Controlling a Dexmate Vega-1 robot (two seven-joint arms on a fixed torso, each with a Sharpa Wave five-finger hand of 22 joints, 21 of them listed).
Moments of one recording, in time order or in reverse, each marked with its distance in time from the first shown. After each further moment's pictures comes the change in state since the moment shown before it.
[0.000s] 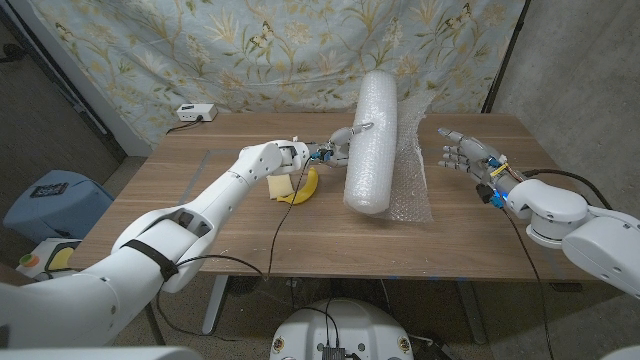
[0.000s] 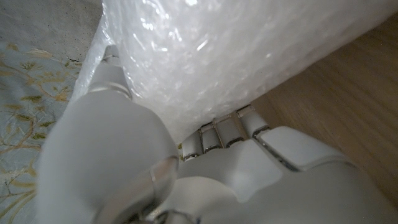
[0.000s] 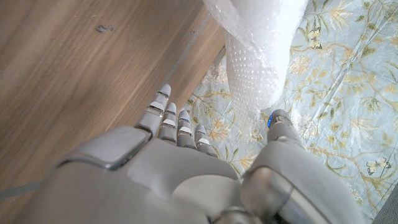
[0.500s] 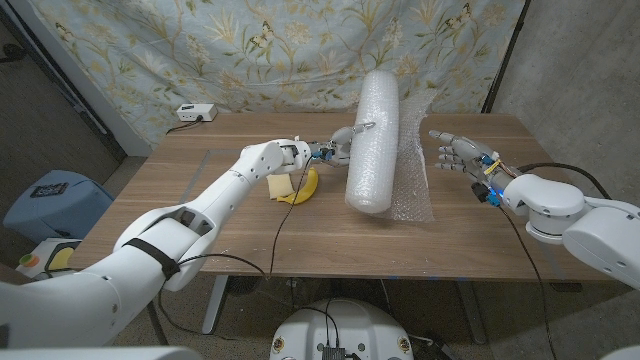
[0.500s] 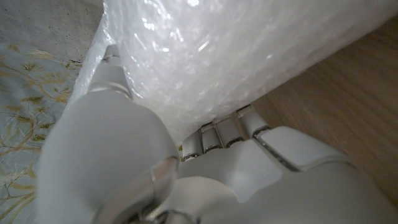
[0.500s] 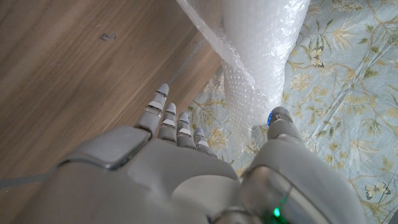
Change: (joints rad) left arm -0.006 -0.010 0.002 0.007 -0.002 0.001 0.004; left_hand 0.000 0.000 0.007 -0.007 0.012 0.007 -0.004 0.004 0.000 0.000 0.000 -0.008 0.003 0.000 0.000 0.000 -0.003 0.000 0.000 0.009 -0.003; right arm 0.022 -0.028 0.000 -0.073 -0.004 -0.112 -0.022; right_hand 0.029 0.003 0.000 0.000 0.000 -0.045 0.002 0.005 0.008 -0.040 0.002 0.023 0.035 -0.005 0.005 0.000 0.011 -0.003 0.029 0.000 0.000
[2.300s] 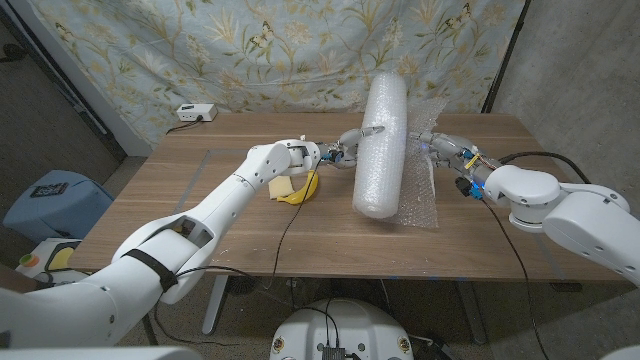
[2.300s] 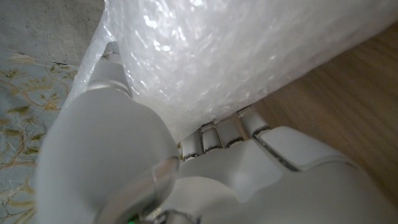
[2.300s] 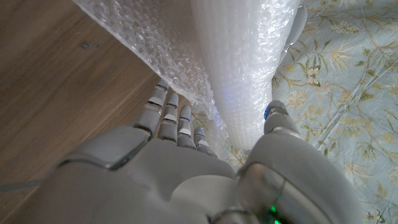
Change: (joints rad) left arm 0.053 0.013 0.021 -0.168 -0.006 0.032 0.186; left_hand 0.019 -0.019 -0.001 0.000 0.022 0.005 0.005 0.005 0.001 0.006 0.006 -0.007 0.009 0.005 0.002 0.015 0.002 -0.007 0.007 0.033 -0.005; right arm 0.163 -0.015 -0.155 -0.014 -0.017 -0.098 -0.036; right_hand 0.080 0.030 -0.044 0.017 0.000 0.008 0.000 0.011 0.004 -0.014 0.000 0.198 0.196 0.106 -0.020 0.045 0.125 0.094 -0.029 0.028 0.014
